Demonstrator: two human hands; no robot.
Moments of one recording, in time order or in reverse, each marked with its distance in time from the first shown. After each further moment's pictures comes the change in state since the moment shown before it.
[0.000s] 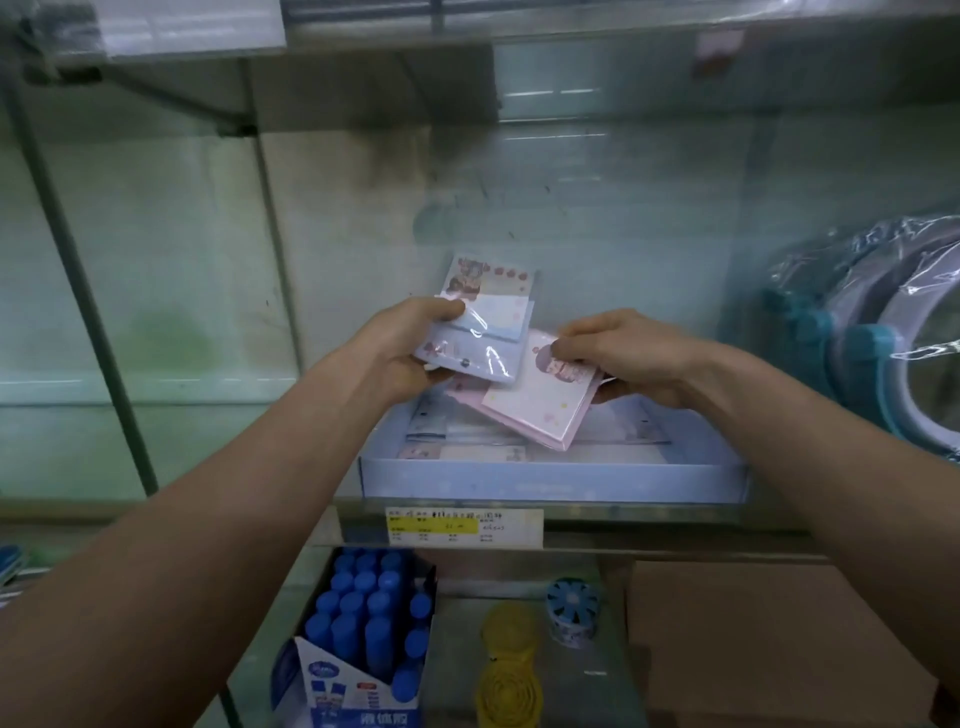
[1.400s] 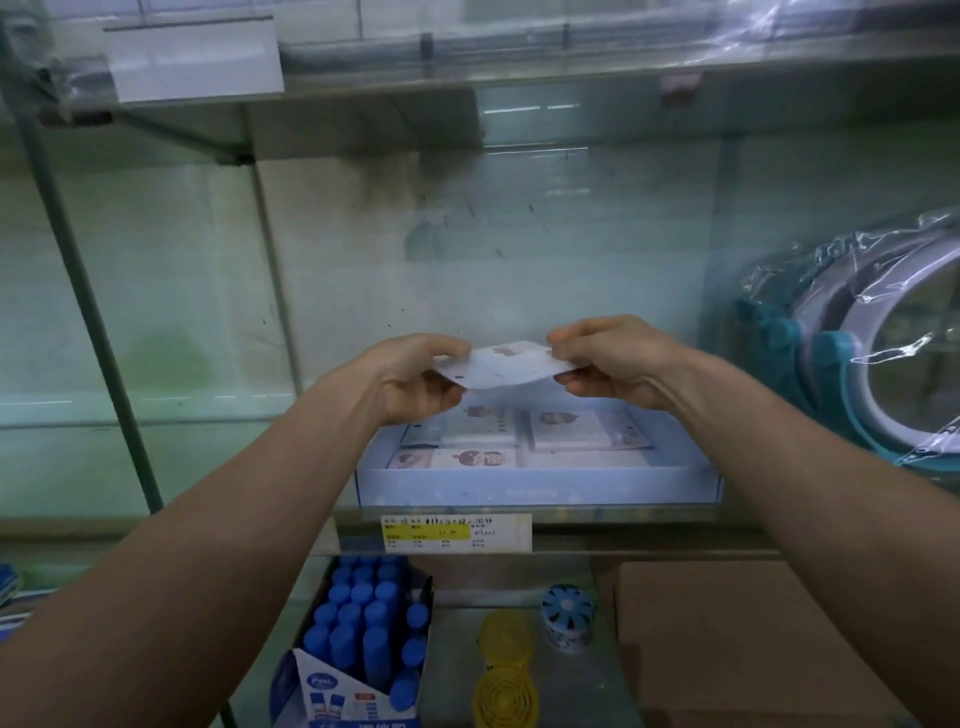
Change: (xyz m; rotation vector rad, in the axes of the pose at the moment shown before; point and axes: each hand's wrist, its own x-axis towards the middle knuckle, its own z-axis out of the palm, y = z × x) left_hand -0.026 -0.001 0.008 0.041 -0.040 -0.182; right_hand -0.002 -0.005 -0.002 0.369 0.190 0.083
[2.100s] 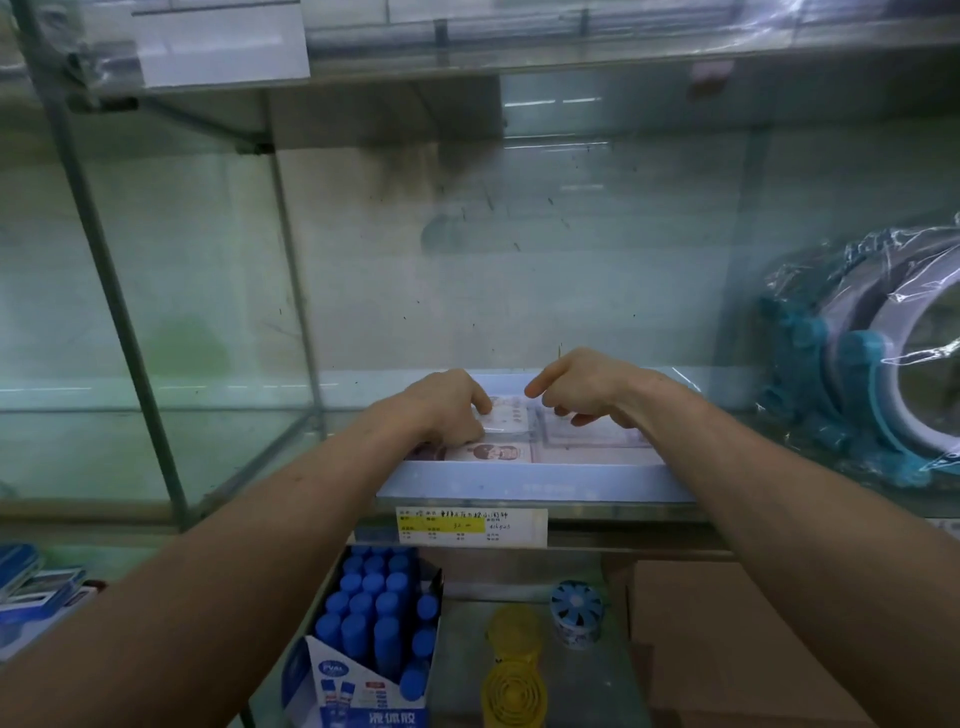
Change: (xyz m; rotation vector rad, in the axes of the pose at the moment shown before) left_hand 0.021 -0.030 -0.005 1.526 0.068 0.299; right_hand 0.009 0.015 0.031 -0.674 -0.127 0.039
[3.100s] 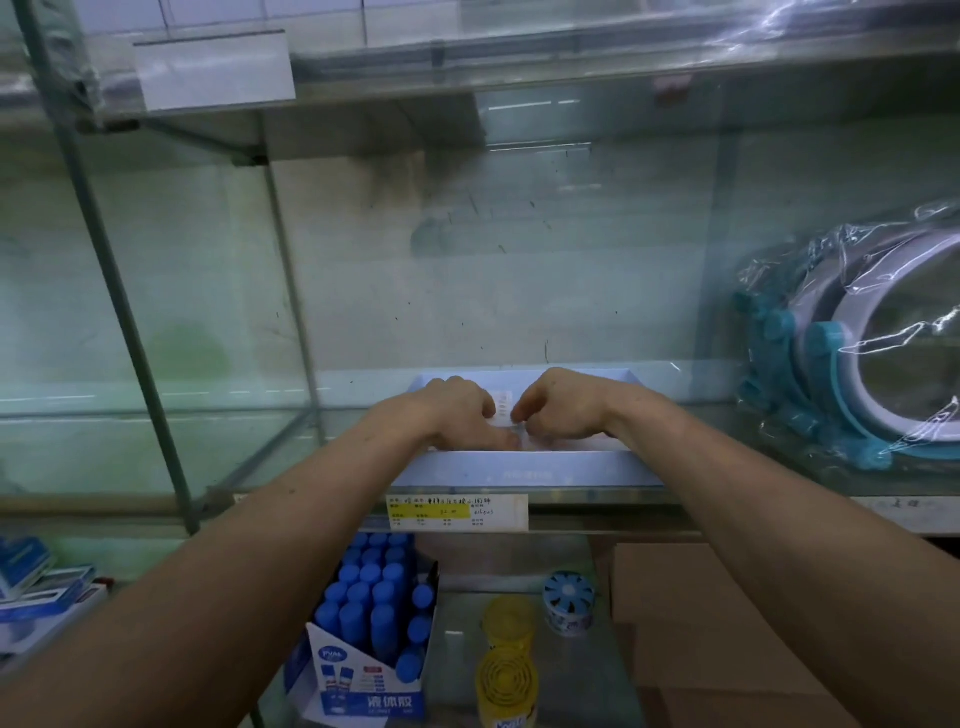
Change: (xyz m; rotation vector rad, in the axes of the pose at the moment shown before) left_hand -0.030 0.028 -0.005 0.184 -0.099 0.049; right_hand -0.018 0.009 0.005 -0.376 -0.129 -0.173
